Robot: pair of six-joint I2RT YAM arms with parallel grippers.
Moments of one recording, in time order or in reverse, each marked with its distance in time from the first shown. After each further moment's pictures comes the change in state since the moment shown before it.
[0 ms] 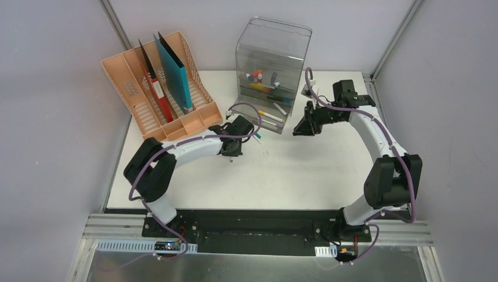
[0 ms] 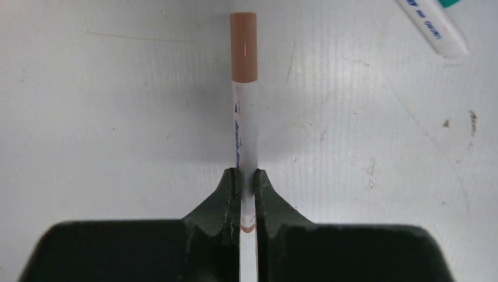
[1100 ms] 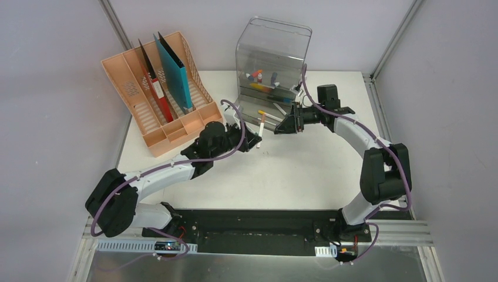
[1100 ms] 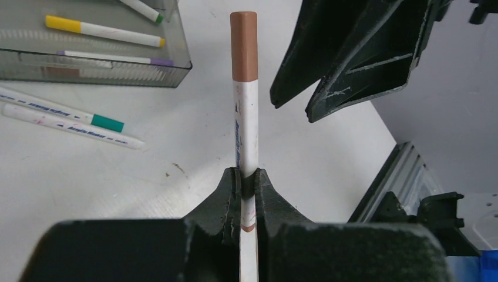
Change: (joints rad) left arm 0.000 -0.457 -0.426 0.914 0.489 0.072; right arm 0.119 0.066 -0.185 0.607 -0.191 0.661
